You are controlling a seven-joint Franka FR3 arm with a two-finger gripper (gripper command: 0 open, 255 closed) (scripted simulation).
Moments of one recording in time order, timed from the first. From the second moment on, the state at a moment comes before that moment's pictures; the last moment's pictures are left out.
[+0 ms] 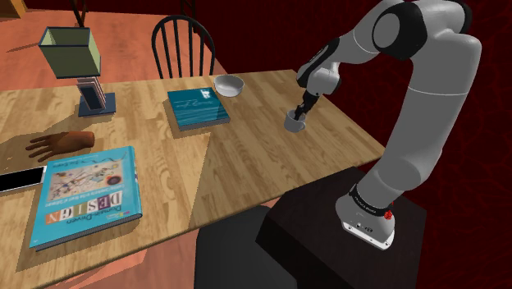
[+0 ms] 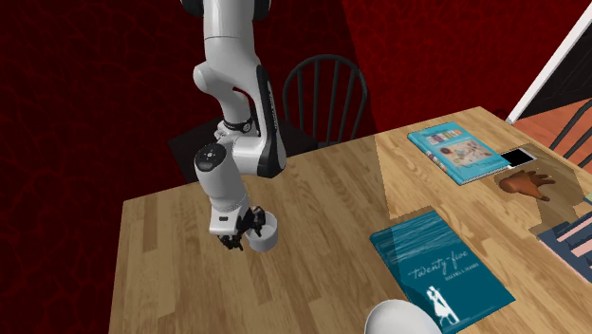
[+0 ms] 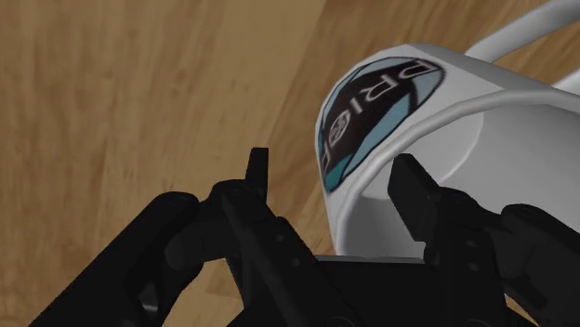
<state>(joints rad) -0.16 0.34 -0.43 -2.30 0.50 2.62 -0.91</state>
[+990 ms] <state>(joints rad) -0.13 0.28 -0.47 -2.30 0.44 2.58 -0.86</state>
